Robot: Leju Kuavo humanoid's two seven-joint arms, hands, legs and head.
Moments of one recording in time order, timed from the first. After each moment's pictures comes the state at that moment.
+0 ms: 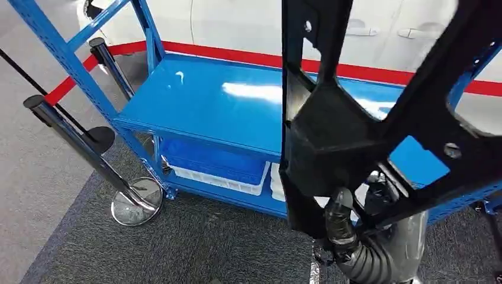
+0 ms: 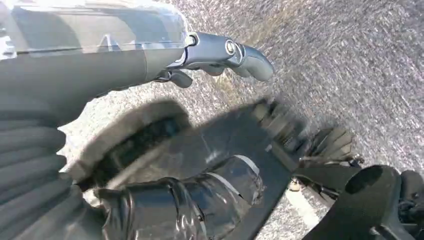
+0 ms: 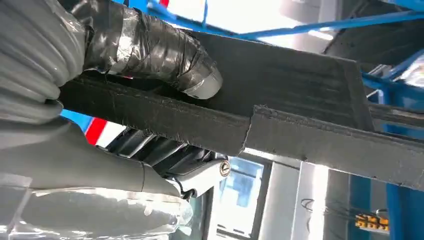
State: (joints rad) left arm -0.12 0.02 -1.10 -0.24 0.44 0.40 -0.12; right arm -0.25 -0.22 0.76 -2.05 0.67 -0.69 0.03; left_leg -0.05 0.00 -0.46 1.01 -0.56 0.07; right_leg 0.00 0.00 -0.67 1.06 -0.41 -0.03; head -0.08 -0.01
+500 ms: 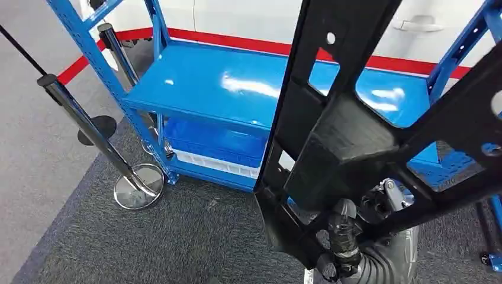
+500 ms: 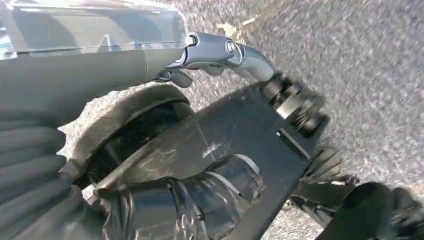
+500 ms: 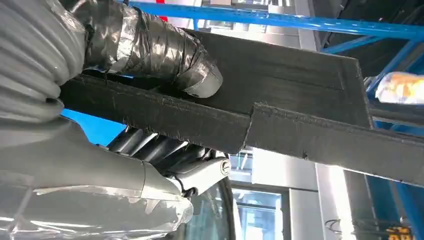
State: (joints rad) left arm -0.13 0.02 -1.09 -0.24 0.46 0.36 -0.10; right arm -0.17 -0.18 0.75 -2.05 0.40 -0.70 -0.15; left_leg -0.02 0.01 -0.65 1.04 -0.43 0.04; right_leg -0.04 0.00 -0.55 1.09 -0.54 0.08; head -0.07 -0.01
